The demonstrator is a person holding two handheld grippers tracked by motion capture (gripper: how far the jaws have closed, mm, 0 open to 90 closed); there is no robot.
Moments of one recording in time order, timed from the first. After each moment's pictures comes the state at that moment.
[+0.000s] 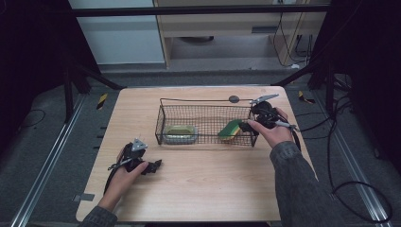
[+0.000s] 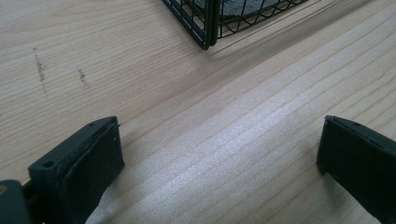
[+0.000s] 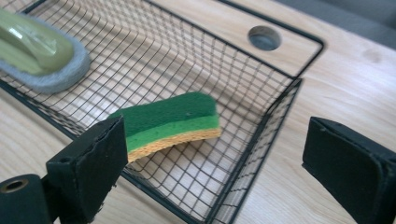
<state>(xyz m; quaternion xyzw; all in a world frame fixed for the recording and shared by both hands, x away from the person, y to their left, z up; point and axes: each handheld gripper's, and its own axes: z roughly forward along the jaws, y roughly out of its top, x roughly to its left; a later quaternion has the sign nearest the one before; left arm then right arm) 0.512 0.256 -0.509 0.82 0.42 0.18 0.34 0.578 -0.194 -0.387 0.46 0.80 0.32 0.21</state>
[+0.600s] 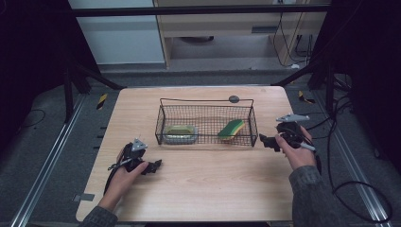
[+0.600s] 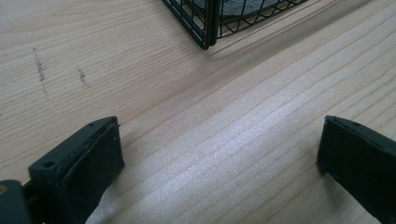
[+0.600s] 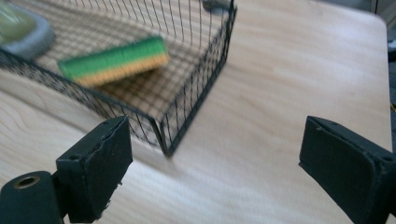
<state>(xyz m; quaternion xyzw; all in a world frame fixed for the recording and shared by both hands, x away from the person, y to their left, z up) 0.512 0.256 -0.509 0.82 0.42 0.18 0.34 0.523 -0.259 -0.418 0.50 0.76 0.34 0.24</state>
